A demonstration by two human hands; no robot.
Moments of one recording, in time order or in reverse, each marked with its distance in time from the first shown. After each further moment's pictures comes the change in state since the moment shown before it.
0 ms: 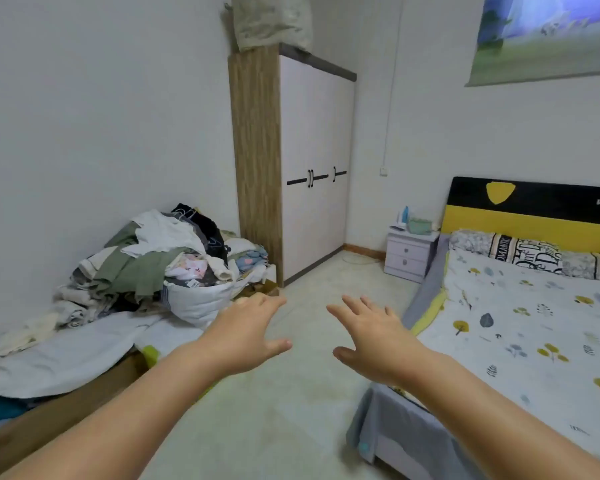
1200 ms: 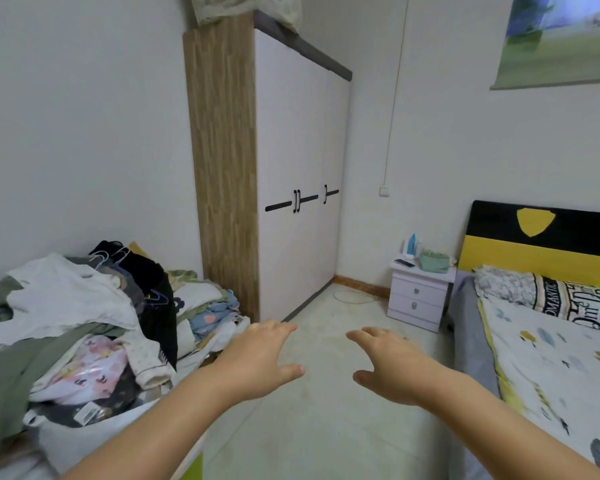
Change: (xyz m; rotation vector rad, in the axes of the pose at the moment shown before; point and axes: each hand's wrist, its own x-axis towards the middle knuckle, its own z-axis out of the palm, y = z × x) left_hand 0.606 -0.204 0.068 -0.132 -0.070 0.055; right_hand 0.591 0.218 -0.003 0.003 -0.060 0.144
